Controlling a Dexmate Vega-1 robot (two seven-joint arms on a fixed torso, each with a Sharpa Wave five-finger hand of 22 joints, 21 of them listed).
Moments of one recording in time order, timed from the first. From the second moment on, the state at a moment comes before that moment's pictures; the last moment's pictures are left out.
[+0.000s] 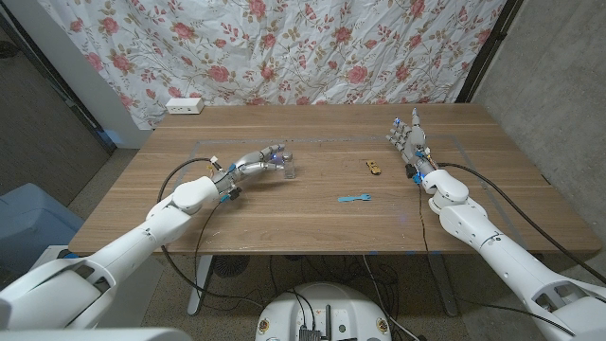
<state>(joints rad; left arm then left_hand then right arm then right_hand) 0.70 0.65 0.58 -1.08 -0.25 -0.56 -0.30 0.53 -0.15 0.71 -0.18 0.18 -0.02 -0.05 0.25 0.17 0.01 -0.12 0.23 0.18 -0.17 0.02 0.19 0.17 -0.17 0.04 0.18 0.17 -0.84 -0.51 -0.37 -1.30 0.65 0.29 0.03 -0.02 0.06 -0.02 0.18 0.28 -0.03 0.03 0.21 0.22 -0.07 -0.06 0.21 0.35 -0.04 -0.03 0.23 0.42 0.16 0.02 0.21 0.18</state>
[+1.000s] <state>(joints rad) 0.67 0.59 0.62 -1.01 -0.17 -0.57 -0.17 0.67 -0.15 0.67 -0.18 0.18 0.30 -0.05 0.36 0.18 0.35 -0.17 0.25 0.18 0.01 -0.03 0.21 0.17 -0.14 0.02 0.20 0.16 -0.84 -0.51 -0.37 -1.30 0.65 0.29 0.03 -0.02 0.06 -0.02 0.18 0.28 -0.03 0.03 0.21 0.22 -0.07 -0.06 0.21 0.35 -0.04 -0.03 0.23 0.42 0.16 0.02 0.21 0.18</state>
